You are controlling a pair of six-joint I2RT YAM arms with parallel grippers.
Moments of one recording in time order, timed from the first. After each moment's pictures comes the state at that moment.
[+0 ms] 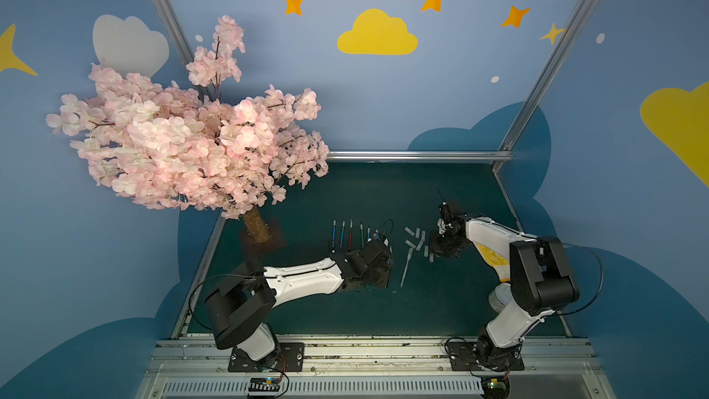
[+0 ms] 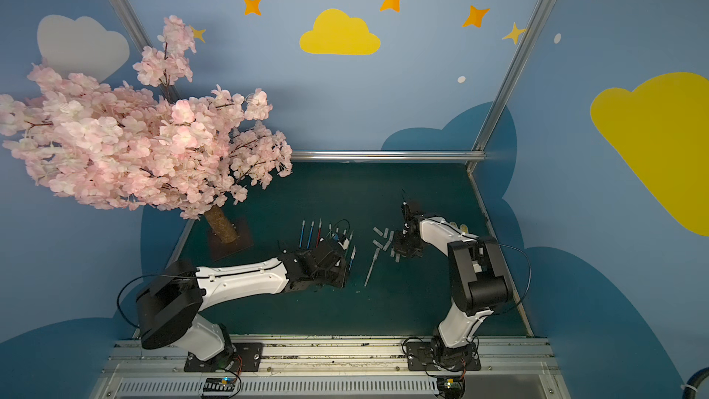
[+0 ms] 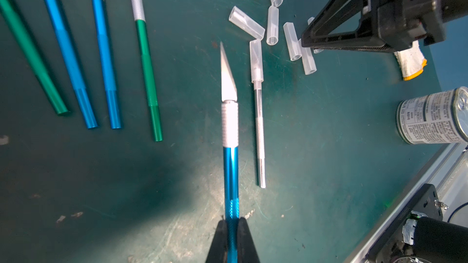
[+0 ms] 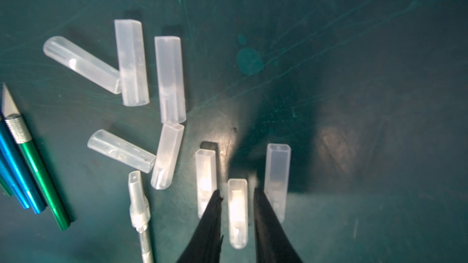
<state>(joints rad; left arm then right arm) -0.99 1.59 0.91 -0.23 -0.01 -0.68 0.27 1.70 0.99 -0.64 -0.16 0.47</state>
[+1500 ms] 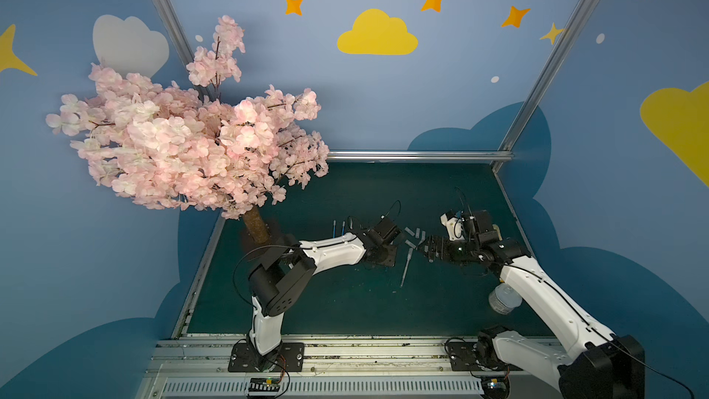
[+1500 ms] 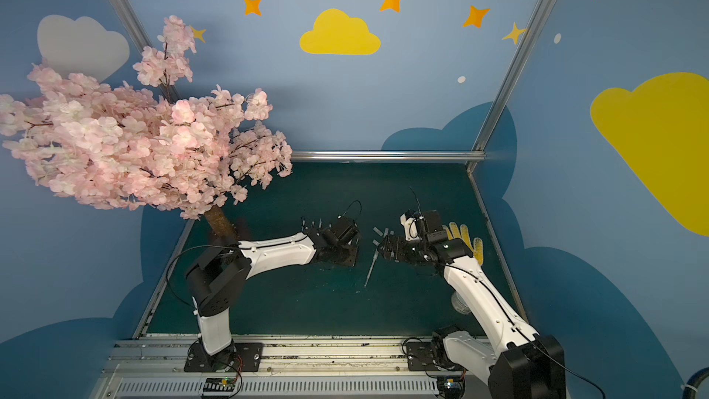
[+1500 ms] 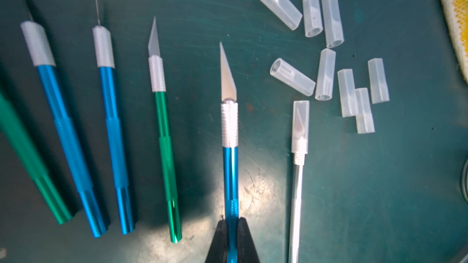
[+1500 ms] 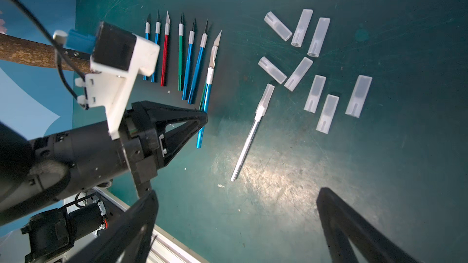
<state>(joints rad) -0.87 1.91 1.25 -0.40 0.02 -0.61 0.35 1.08 0.82 -0.69 -0.36 0.41</state>
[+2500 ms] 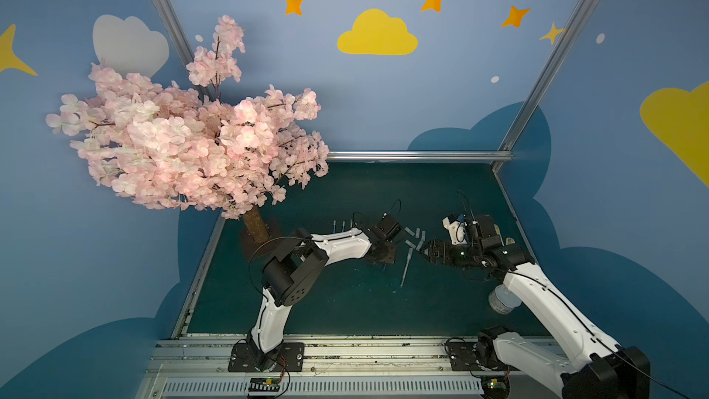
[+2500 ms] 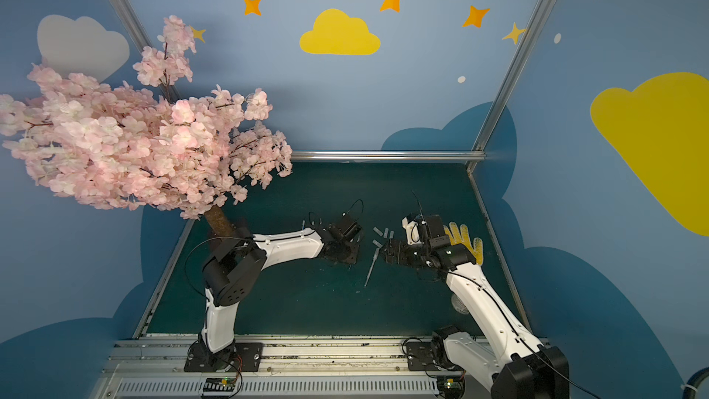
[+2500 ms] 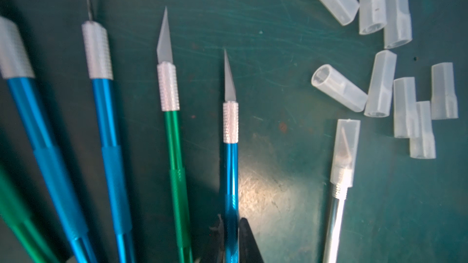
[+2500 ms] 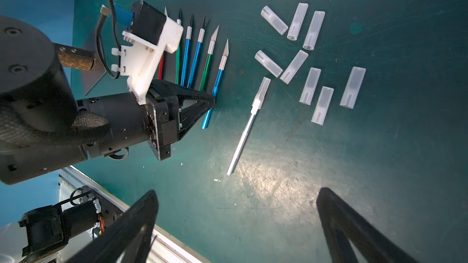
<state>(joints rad) -0.84 2.02 1.33 -0.45 0.02 -0.60 0.35 1.03 0.78 -0.70 -0.35 0.41</state>
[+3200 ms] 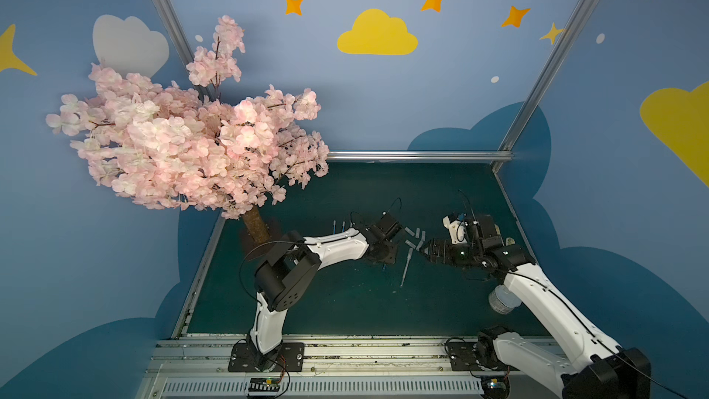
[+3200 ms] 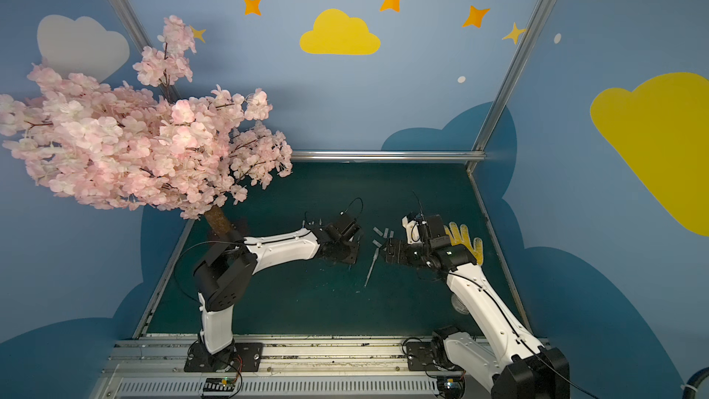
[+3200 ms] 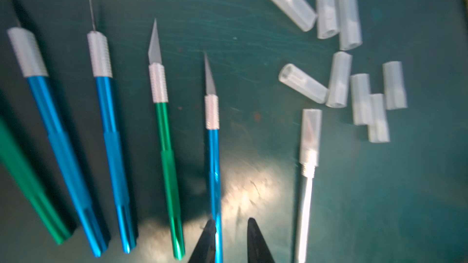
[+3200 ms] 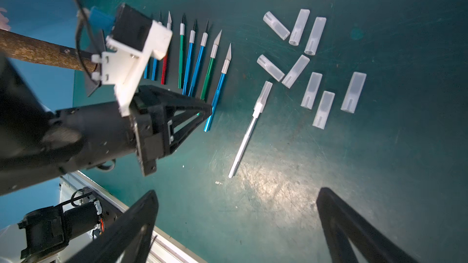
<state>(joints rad) -0.87 1.92 1.30 -0.46 0.04 -0.60 0.35 1.03 0.78 -0.67 -0.35 0.41</state>
